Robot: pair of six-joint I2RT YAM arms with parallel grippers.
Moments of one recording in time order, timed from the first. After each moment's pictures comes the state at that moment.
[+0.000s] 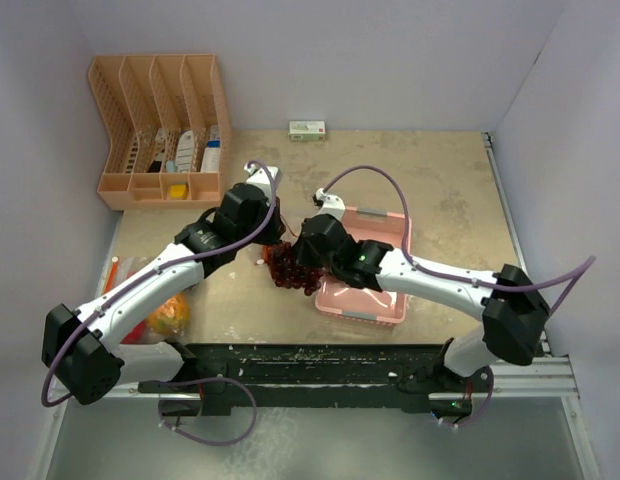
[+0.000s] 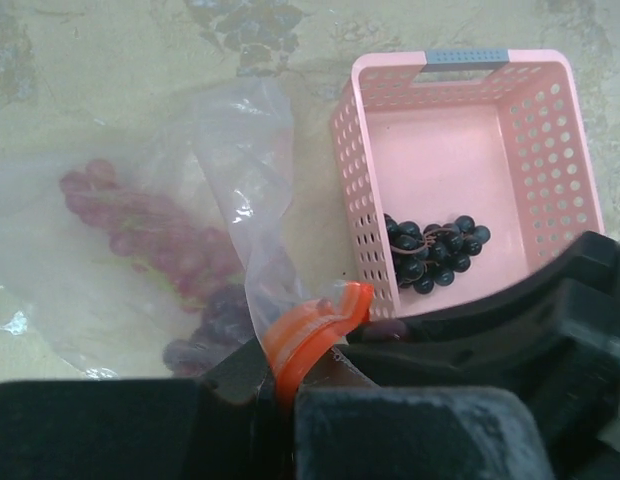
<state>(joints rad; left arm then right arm) -0.67 1.24 1.05 -0.38 -0.11 -0.41 1.00 1.48 1.07 -0.21 0.35 0.84</state>
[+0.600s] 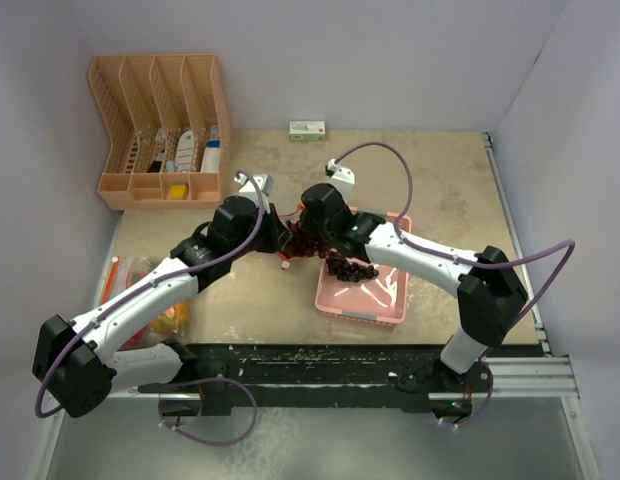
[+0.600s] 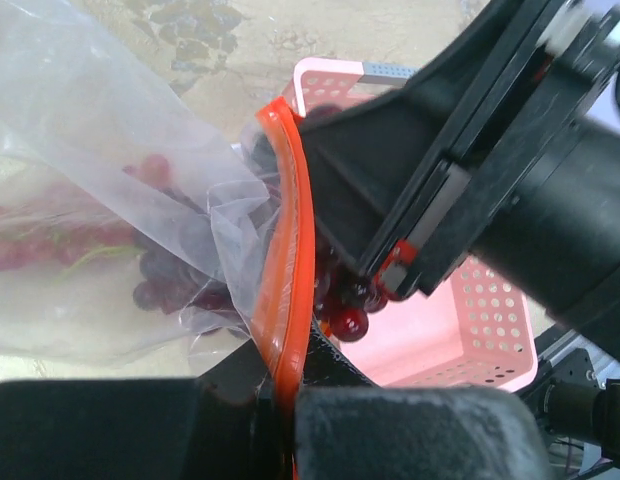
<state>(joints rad) -0.67 1.16 0.91 -0.22 -0.02 -0.56 0.86 1.66 1.26 -0.23 0.49 0.85</state>
